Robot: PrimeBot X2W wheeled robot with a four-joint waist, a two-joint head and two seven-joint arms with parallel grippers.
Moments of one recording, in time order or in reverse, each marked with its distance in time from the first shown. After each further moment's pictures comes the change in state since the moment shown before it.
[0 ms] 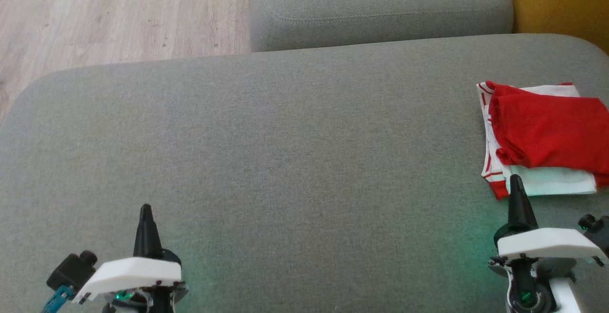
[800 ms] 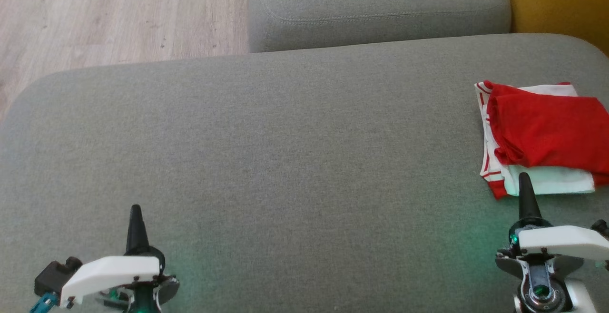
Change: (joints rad) left arm -0.006 0.000 0.051 -0.014 -0.231 -0.025 0.070; right arm 0.000 0.000 -0.029 -0.032 0.272 0.000 0.067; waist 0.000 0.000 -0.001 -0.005
